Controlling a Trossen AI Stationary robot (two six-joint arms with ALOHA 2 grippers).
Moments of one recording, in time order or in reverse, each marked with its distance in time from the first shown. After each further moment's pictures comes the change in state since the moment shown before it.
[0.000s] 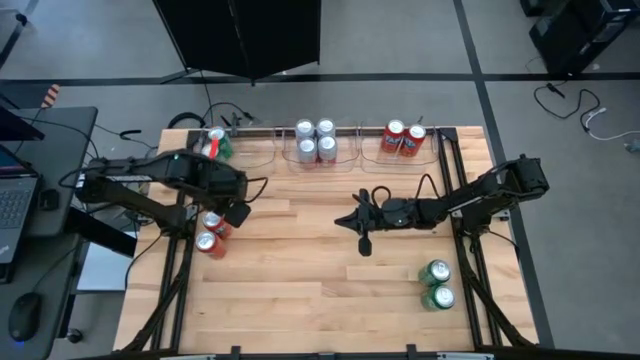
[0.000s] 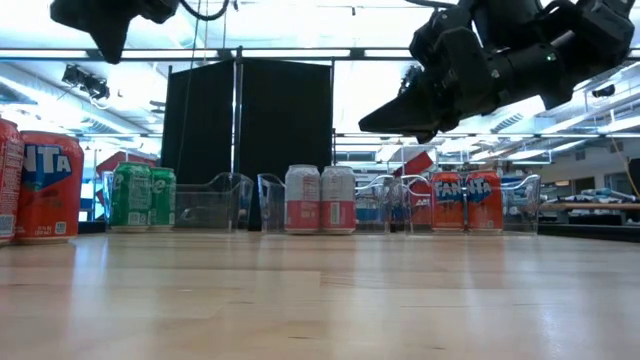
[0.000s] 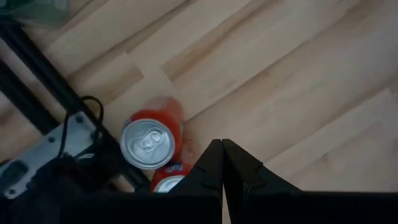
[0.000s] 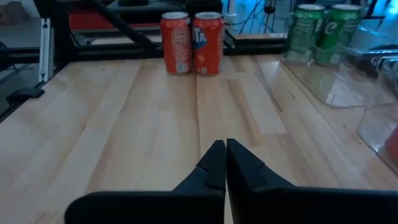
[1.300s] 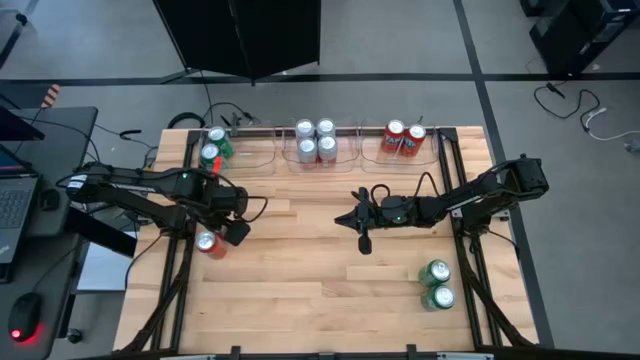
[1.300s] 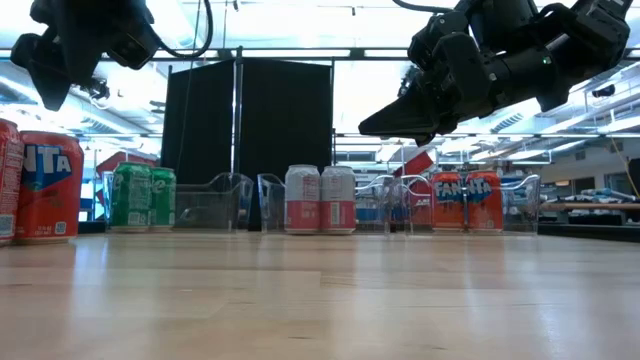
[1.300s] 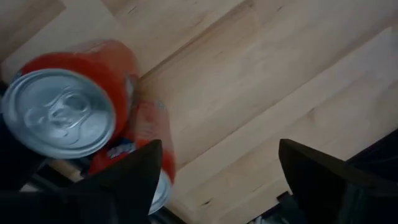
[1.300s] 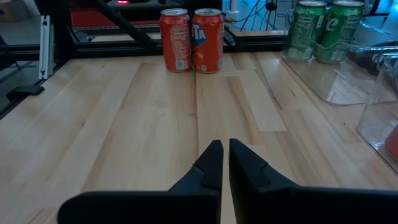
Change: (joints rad) left arm -0.039 -0.113 -0.346 0.276 0.260 -0.046; right arm -0.024 0.000 0.000 -0.011 -0.035 -0.005
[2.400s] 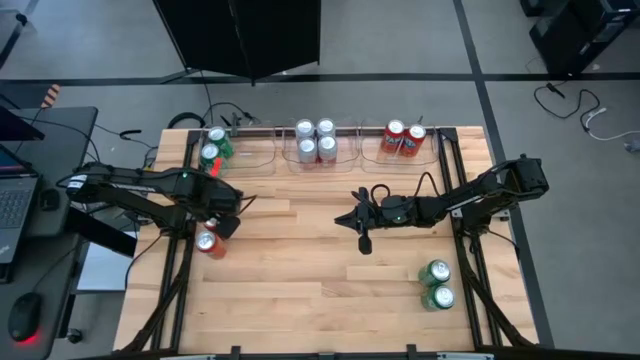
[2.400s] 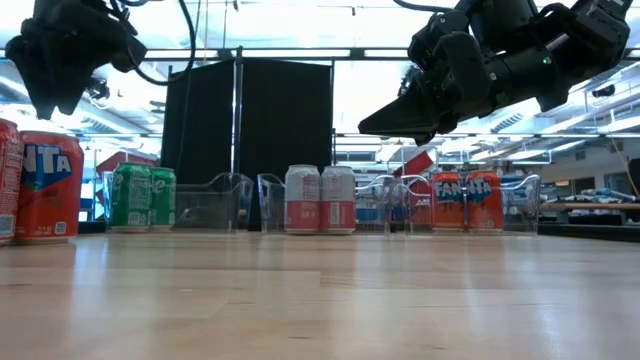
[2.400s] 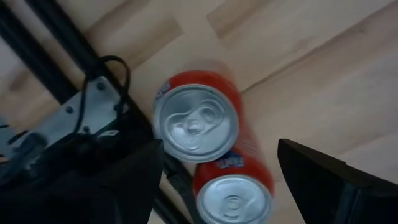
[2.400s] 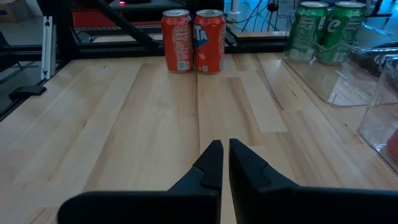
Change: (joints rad) left arm 0.003 0.001 0.000 -0.214 -0.229 0.001; right arm -0.001 0.000 0.000 0.003 -0.006 -0.002
